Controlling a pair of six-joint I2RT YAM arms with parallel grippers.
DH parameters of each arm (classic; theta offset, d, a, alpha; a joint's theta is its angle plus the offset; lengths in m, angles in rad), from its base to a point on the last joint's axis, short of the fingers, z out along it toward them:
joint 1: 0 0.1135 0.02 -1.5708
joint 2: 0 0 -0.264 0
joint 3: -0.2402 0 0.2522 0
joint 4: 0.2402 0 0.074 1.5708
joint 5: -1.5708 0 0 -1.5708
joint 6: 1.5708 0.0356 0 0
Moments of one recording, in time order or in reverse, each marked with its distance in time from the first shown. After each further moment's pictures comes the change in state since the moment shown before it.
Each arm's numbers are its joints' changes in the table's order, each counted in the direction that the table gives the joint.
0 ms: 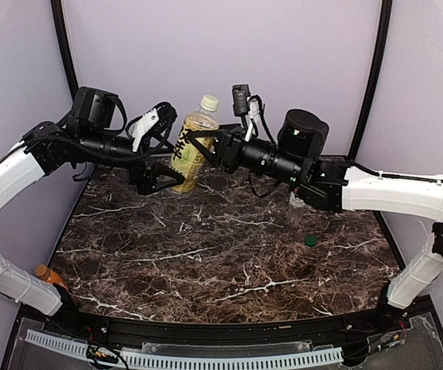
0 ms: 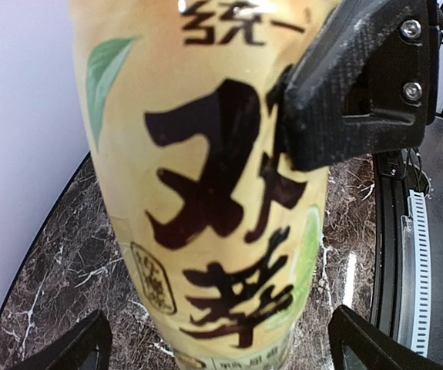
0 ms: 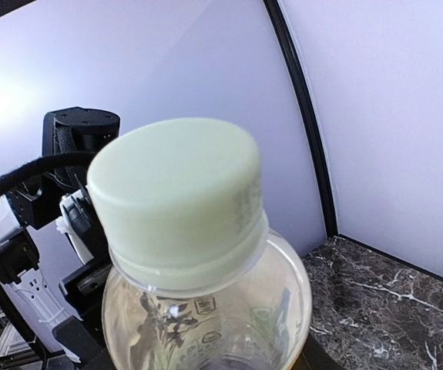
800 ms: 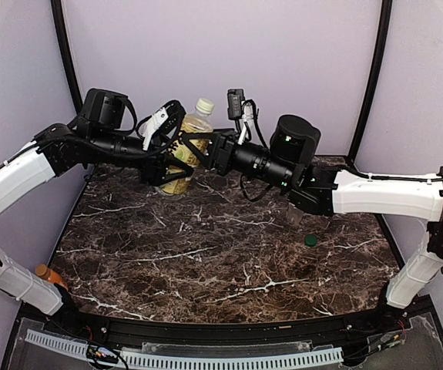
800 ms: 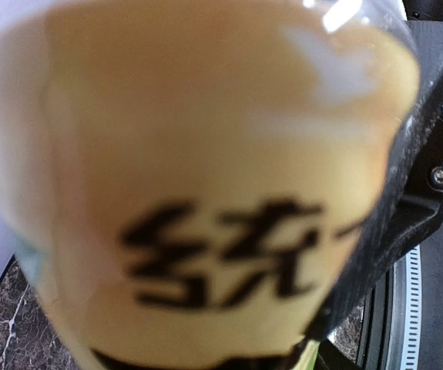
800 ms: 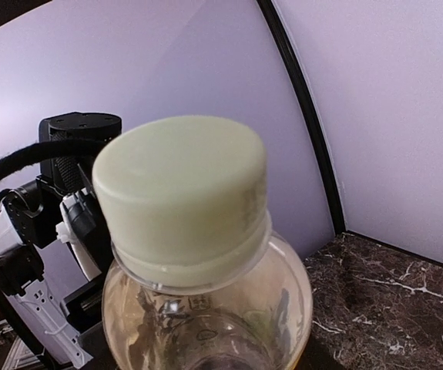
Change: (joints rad) left arm -0.017 0.045 0.019 -0.105 -0.020 -0.081; right arm 0.024 0.051 -0.003 -0.084 -0.019 0.073
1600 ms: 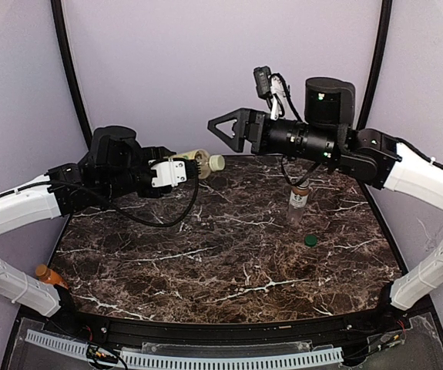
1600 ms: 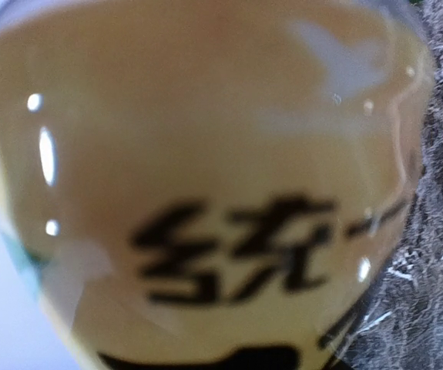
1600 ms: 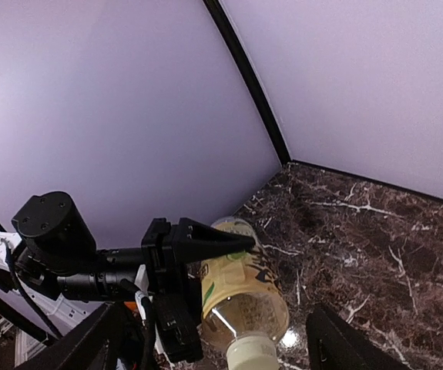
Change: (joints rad) left arm -0.147 -0.098 0.333 -0.356 0.731 0.799; right arm -0.003 -0.199 -0.204 0.692 -0.153 0.069
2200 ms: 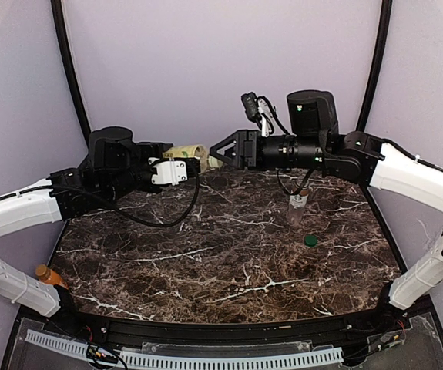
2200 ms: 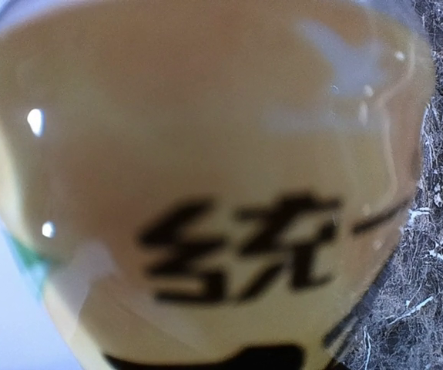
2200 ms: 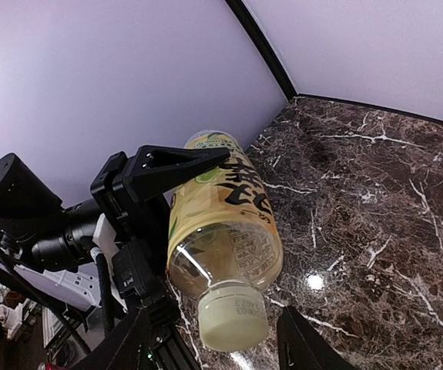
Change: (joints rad) left arm -0.014 -0.006 0.041 -0.145 0.123 0.168; right arm -0.065 0.053 0.027 0.101 0.172 0.100
